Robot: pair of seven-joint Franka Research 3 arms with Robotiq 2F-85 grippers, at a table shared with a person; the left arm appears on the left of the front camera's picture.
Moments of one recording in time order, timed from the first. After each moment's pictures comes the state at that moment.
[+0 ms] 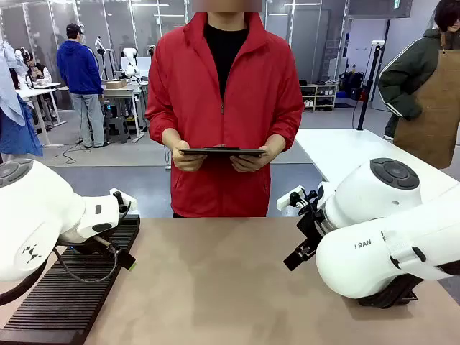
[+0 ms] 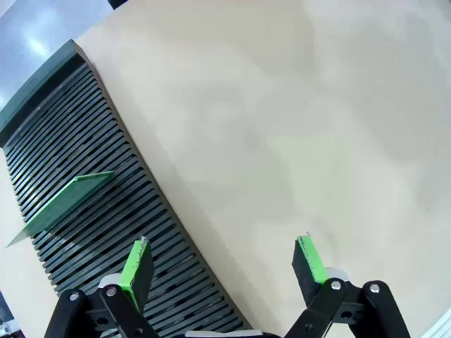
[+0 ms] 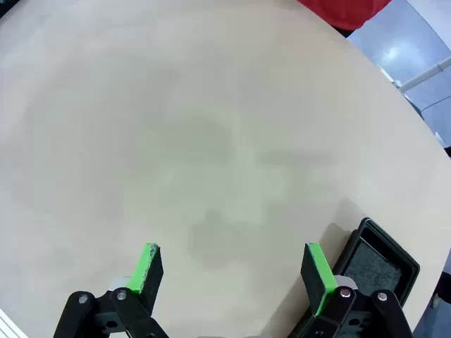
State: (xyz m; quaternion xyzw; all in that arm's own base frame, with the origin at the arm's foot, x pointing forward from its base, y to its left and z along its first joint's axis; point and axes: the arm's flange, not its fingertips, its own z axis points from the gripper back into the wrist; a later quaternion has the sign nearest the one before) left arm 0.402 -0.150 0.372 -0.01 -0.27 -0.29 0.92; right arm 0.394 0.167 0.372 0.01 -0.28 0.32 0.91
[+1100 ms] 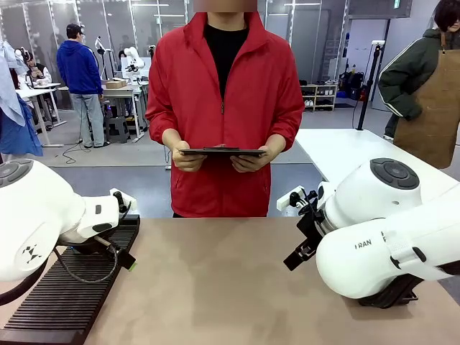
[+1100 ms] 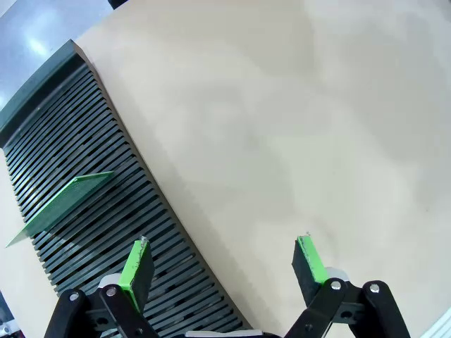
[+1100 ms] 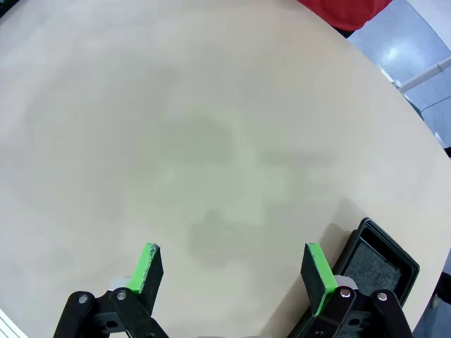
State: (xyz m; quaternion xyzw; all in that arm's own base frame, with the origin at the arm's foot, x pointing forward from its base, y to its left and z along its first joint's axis) left arm 0.401 -0.150 0.372 -0.01 -0.27 -0.29 0.92; right arm 0.394 0.167 0.372 0.01 -0.28 0.32 0.91
